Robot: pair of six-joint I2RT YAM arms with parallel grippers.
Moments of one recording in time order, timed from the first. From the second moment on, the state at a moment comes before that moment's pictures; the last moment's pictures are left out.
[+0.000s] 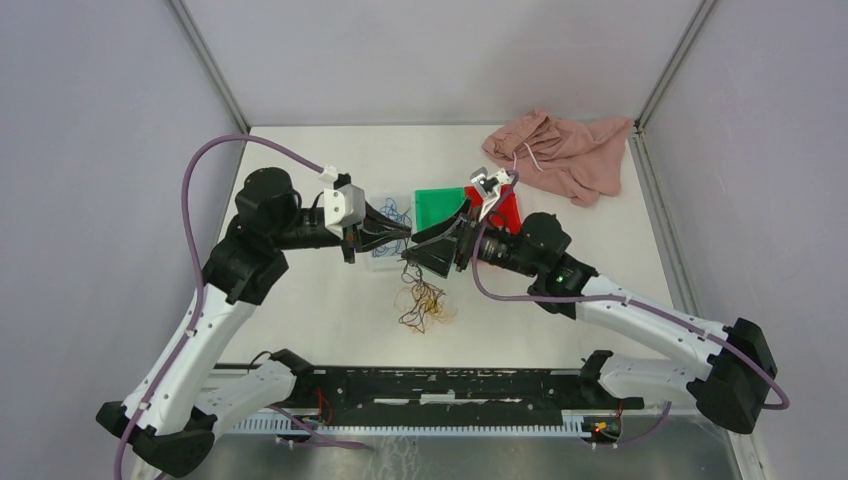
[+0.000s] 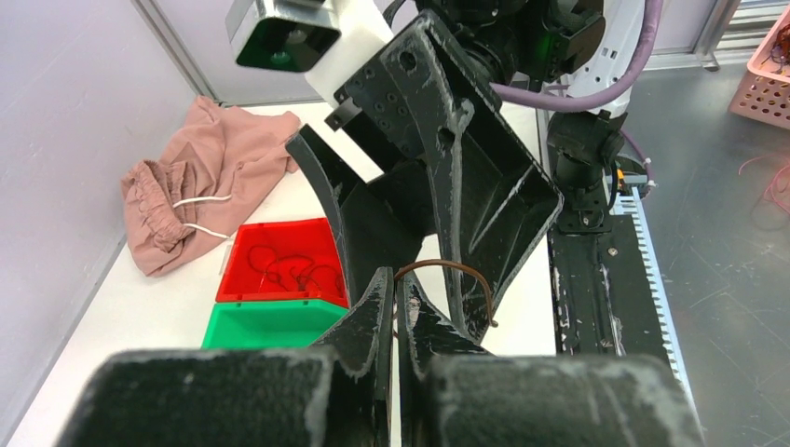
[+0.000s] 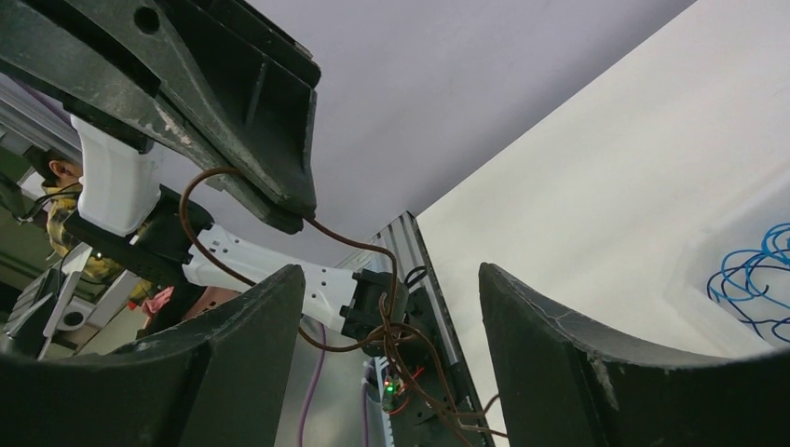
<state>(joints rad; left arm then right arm) -0.52 0.94 1.21 -0.42 0.92 0.31 0.89 1.12 0.82 0.46 -0.37 0.73</state>
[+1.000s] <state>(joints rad) -0.53 1.01 1.40 -0.42 0.92 0.30 1.05 1.42 0.84 0.44 -0.11 0.64</state>
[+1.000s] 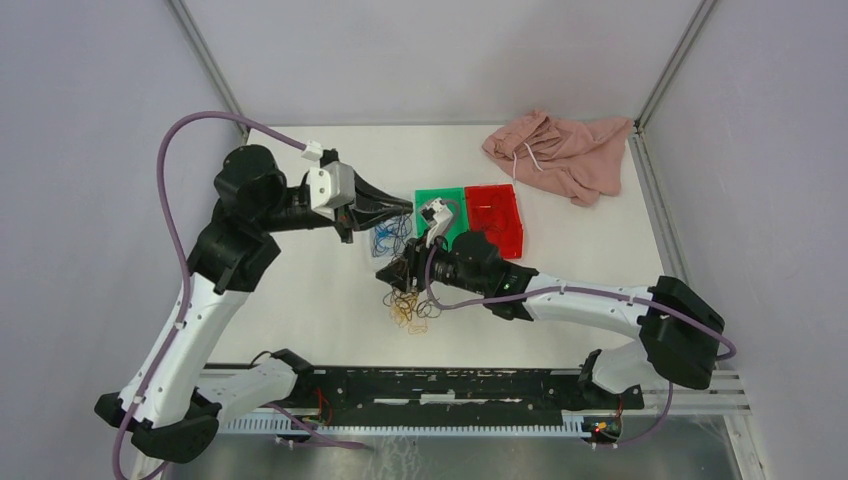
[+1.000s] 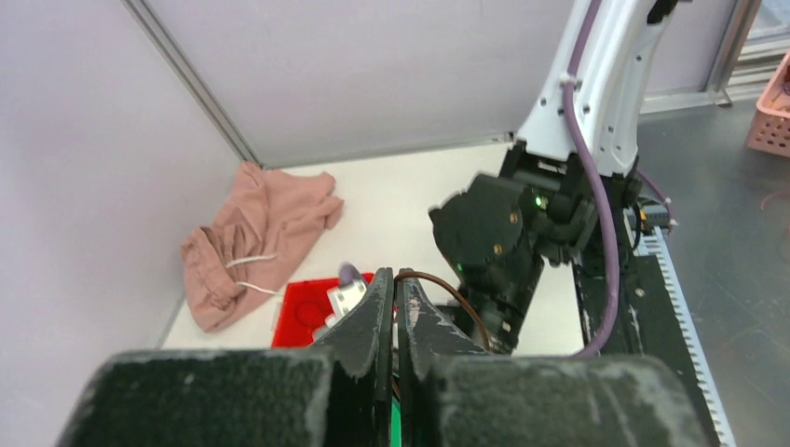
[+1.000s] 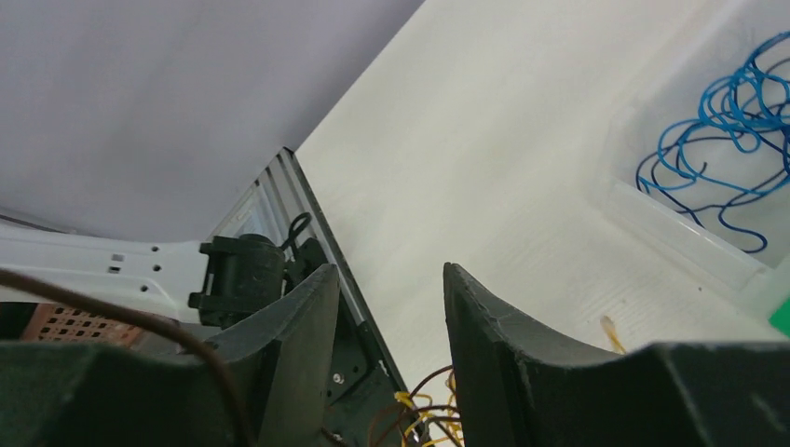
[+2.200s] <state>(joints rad) -0.53 1.12 1.92 -0.34 0.66 0.58 1.05 1.54 0.64 0.48 0.05 0.60</state>
